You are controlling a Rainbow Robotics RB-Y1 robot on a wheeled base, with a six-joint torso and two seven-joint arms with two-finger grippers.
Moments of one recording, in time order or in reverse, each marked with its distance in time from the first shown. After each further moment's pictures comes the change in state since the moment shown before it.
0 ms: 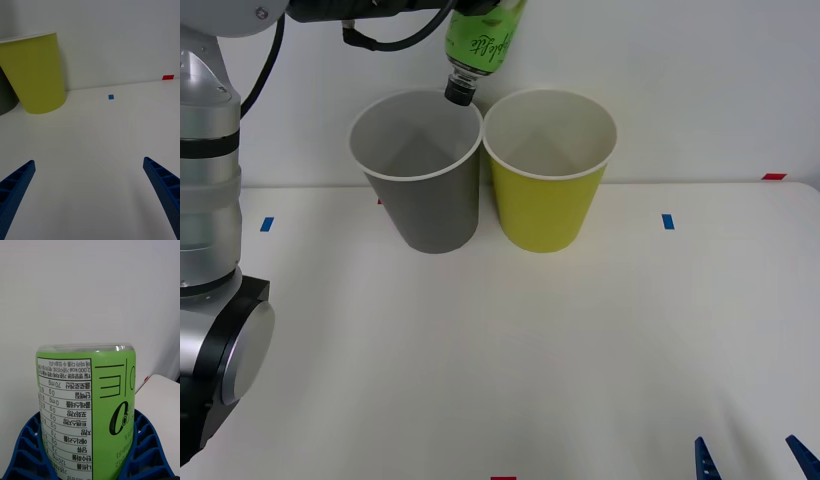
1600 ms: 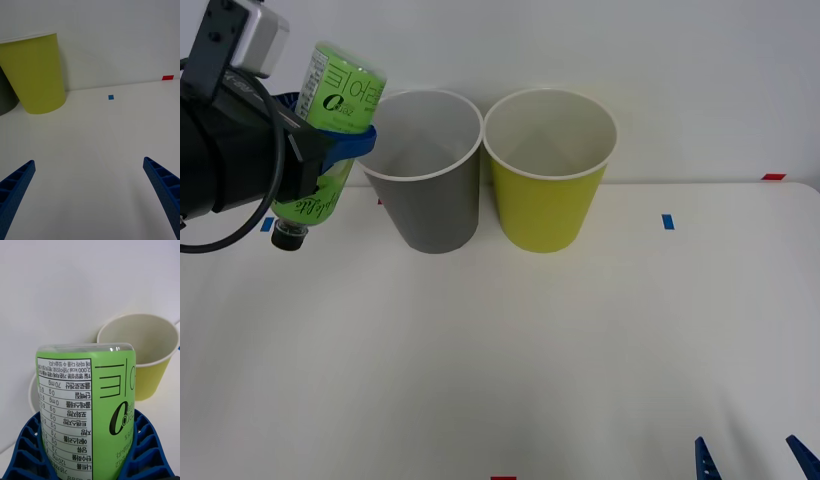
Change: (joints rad) right arm 0.000 0.000 0.000 0.000 0.000 0.000 0.000; left arm 0.598 0.259 0.269 -0.646 0.069 0.211 0.053
